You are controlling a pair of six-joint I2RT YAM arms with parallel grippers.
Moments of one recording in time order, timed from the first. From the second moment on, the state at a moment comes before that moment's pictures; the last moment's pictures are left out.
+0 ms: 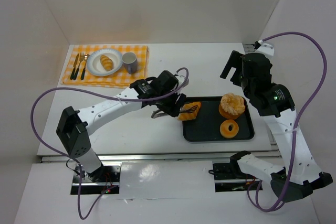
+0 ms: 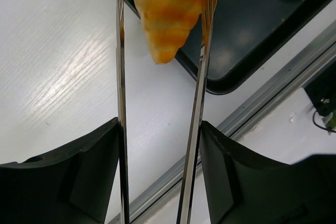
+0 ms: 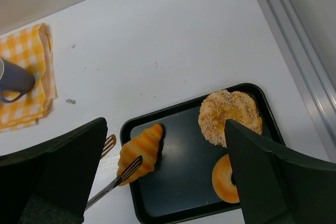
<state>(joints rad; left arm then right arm) -0.86 1.63 1.46 -0.75 0.07 -0.26 0.36 1.04 1.46 -0.90 0.48 0.48</state>
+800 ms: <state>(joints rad) -0.90 1.79 1.62 -0.91 0.13 -0.21 0.36 1.04 1.45 -0.90 0.48 0.48</state>
